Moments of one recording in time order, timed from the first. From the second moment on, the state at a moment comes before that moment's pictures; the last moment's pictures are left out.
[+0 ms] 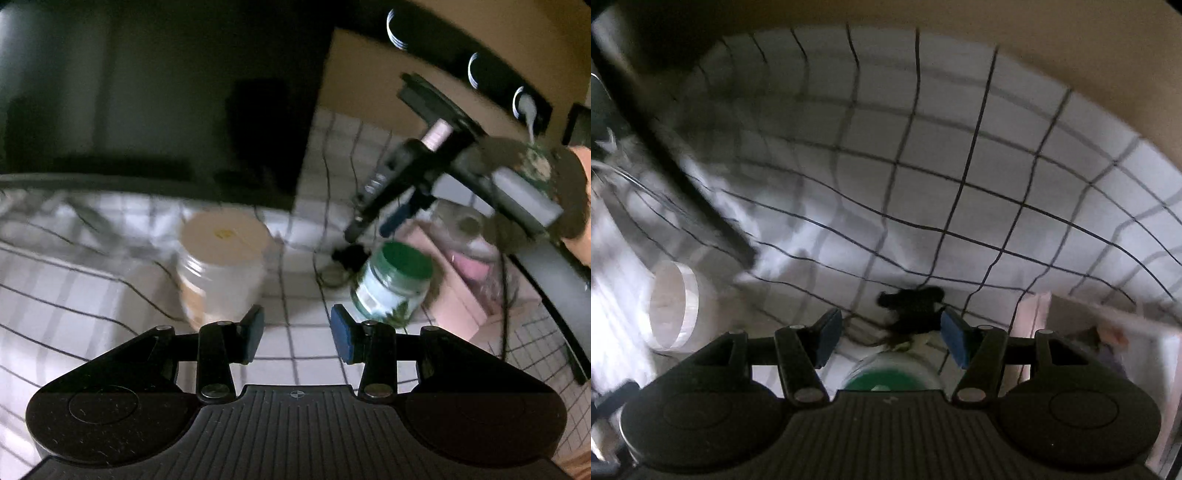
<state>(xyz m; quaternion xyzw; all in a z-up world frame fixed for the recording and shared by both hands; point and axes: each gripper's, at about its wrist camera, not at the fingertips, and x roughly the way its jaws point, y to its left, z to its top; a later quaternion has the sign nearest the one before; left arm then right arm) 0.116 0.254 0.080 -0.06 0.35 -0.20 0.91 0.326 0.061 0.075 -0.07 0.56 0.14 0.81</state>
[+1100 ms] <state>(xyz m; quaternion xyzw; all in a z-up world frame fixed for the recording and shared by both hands) 0.120 0.269 0.034 -0.08 0.42 -0.17 0.89 0.330 0.118 0.044 -0.20 0.62 0.18 0.74</state>
